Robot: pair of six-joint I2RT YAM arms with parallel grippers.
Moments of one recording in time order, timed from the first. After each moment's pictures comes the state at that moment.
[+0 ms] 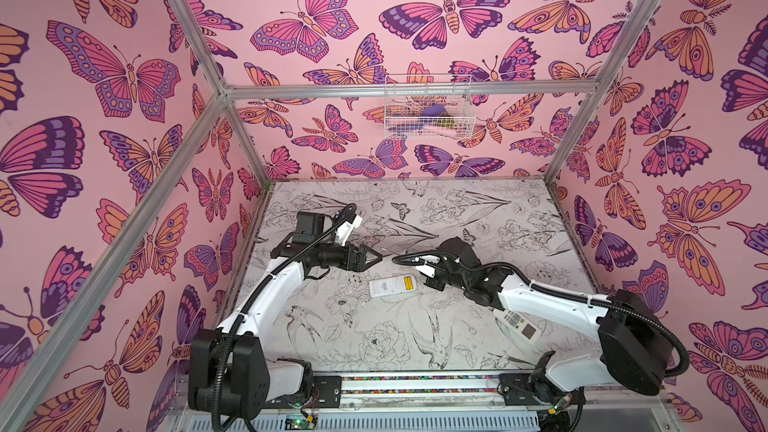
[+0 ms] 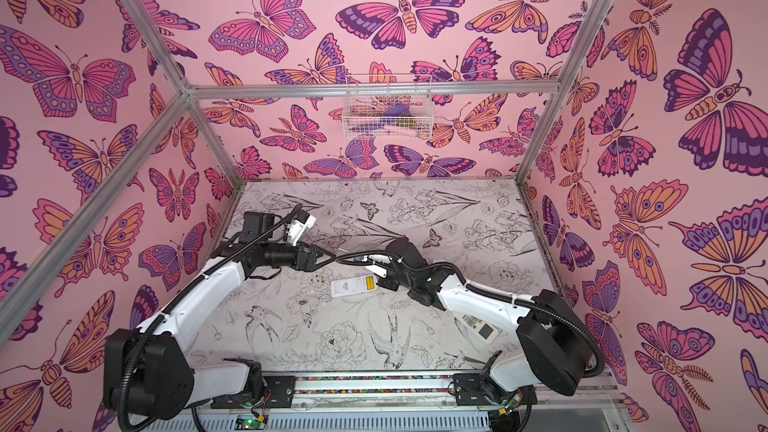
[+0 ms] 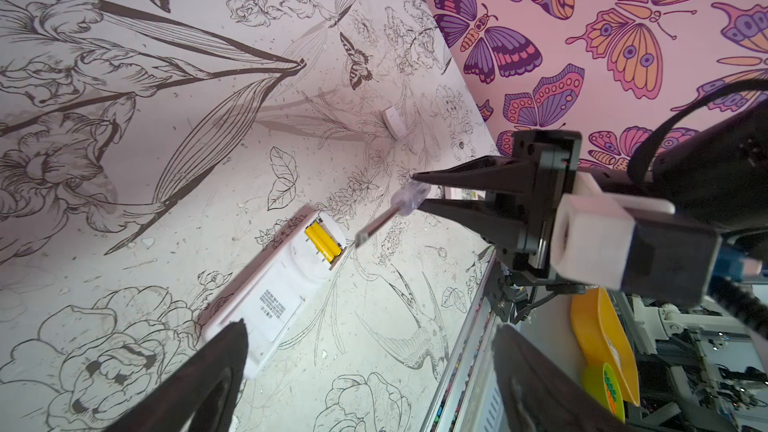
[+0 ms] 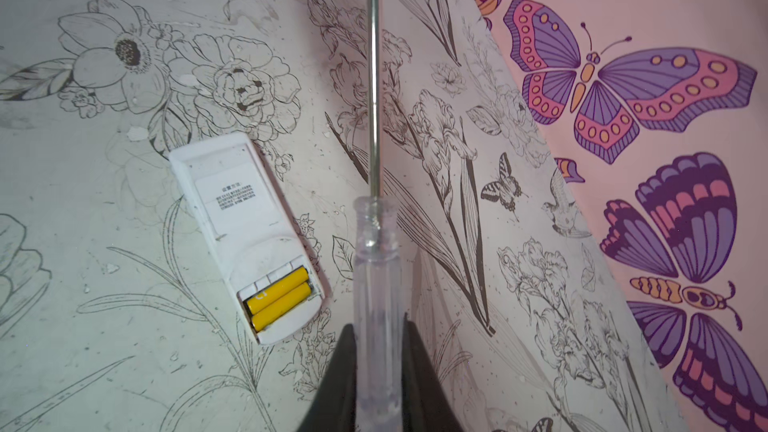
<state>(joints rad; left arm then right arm) -0.15 1.30 0.94 -0.55 0.89 -0.05 0.84 1.43 0.83 0.01 0.04 -0.59</state>
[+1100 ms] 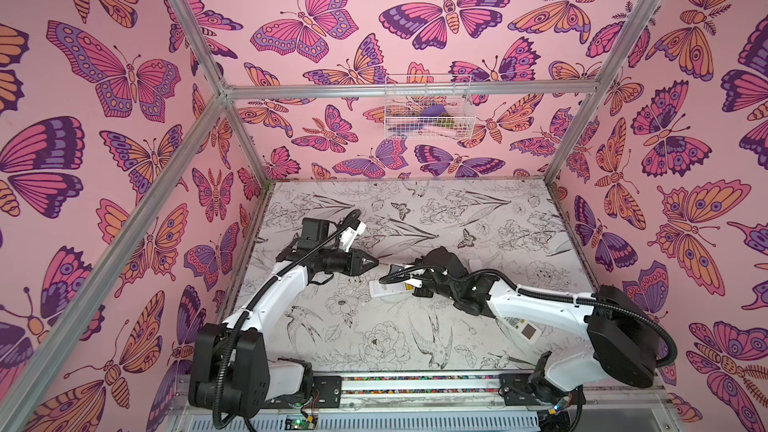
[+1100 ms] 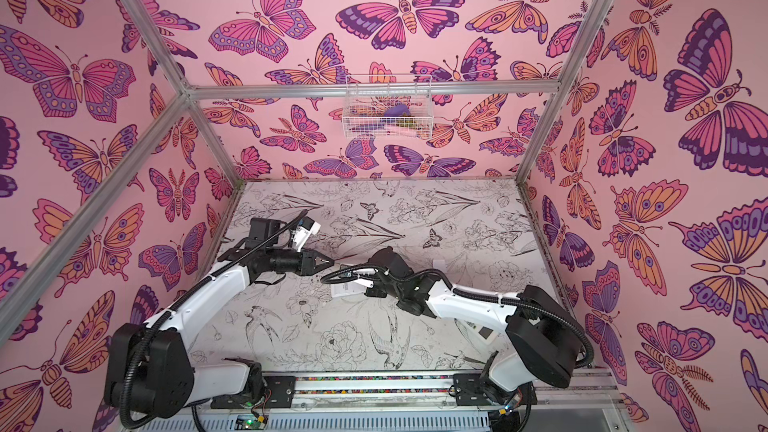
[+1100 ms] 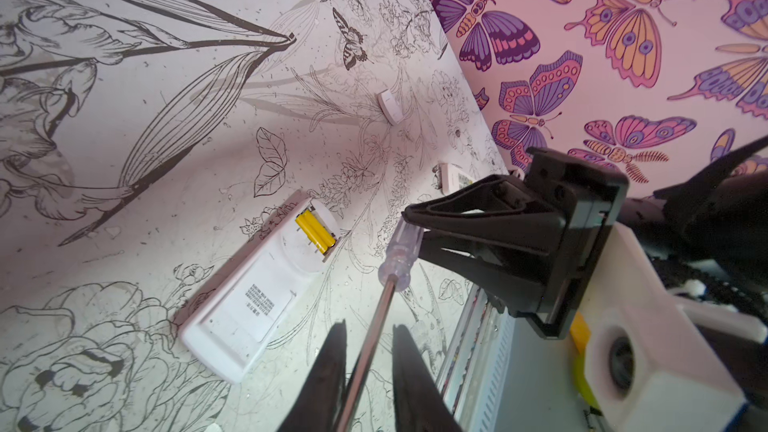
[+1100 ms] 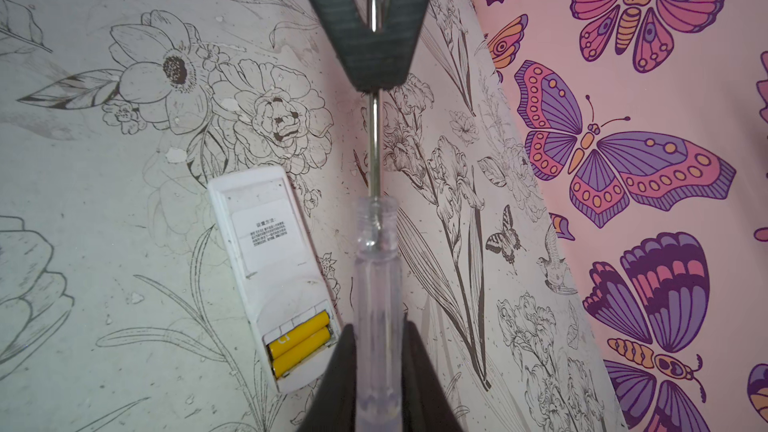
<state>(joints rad) -0.18 1.32 0.87 -0.47 0.90 -0.06 0.95 1.48 0.84 0.08 0.12 -0.65</state>
